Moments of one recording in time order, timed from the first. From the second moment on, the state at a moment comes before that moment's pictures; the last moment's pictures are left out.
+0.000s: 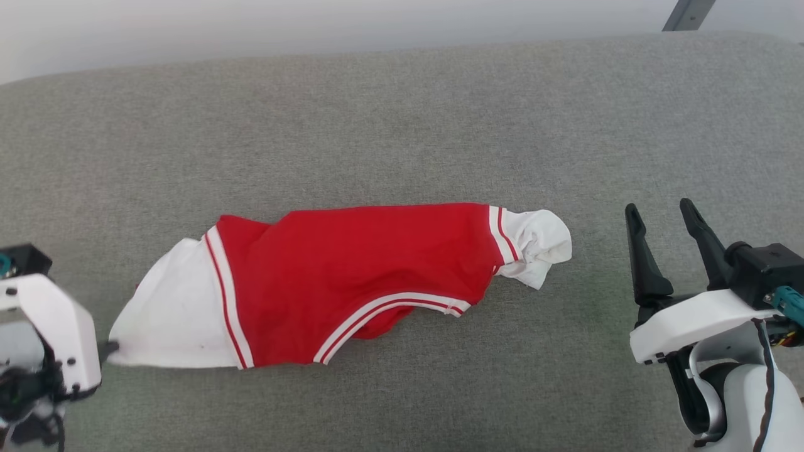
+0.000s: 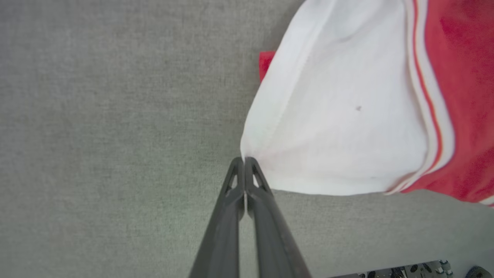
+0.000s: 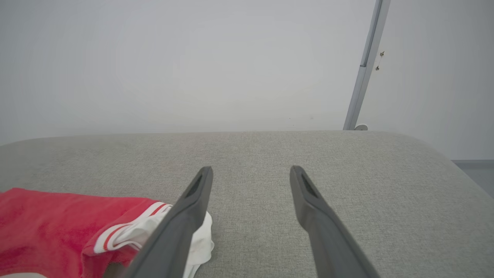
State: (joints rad) left arm -0.36 0.85 -0.45 0.27 -1.12 0.16 0.74; right arm -0.17 -0.05 -0.07 0.01 0.15 0.13 0.03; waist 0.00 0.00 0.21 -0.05
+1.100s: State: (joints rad) left arm -0.30 0.80 -0.47 0.29 -1.12 0.21 0.69; right arm -0.15 -0.05 -0.07 0.00 0.16 0.13 0.07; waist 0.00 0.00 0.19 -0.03
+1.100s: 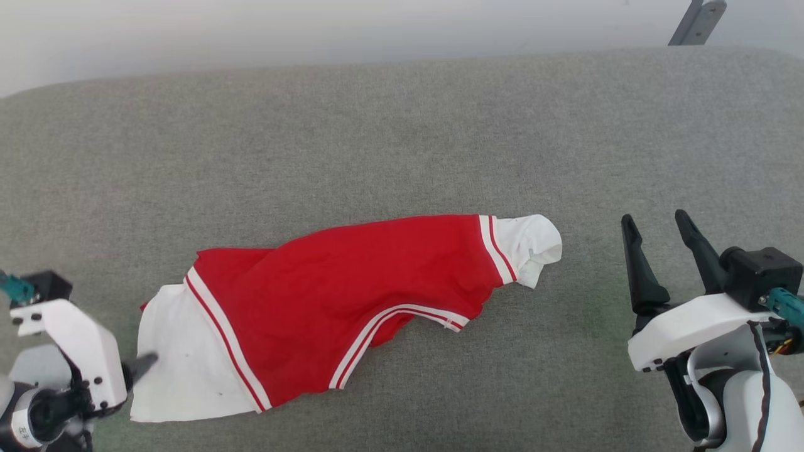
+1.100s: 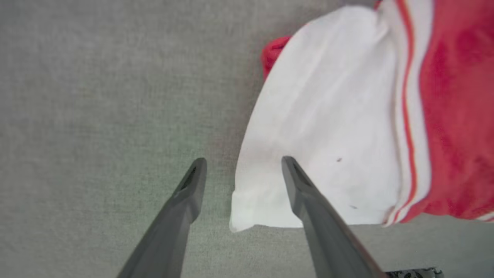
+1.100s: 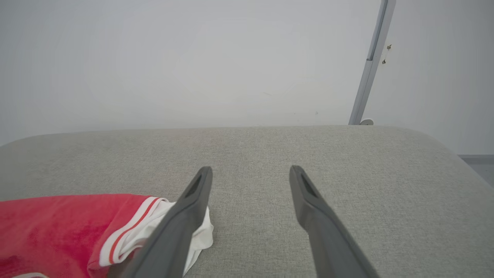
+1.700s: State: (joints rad) left arm -0.14 0.73 -0.39 0.06 -0.89 0.16 0.05; right arm -0.12 -0.11 0.00 0.07 0.21 0.13 0.16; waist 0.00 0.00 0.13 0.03
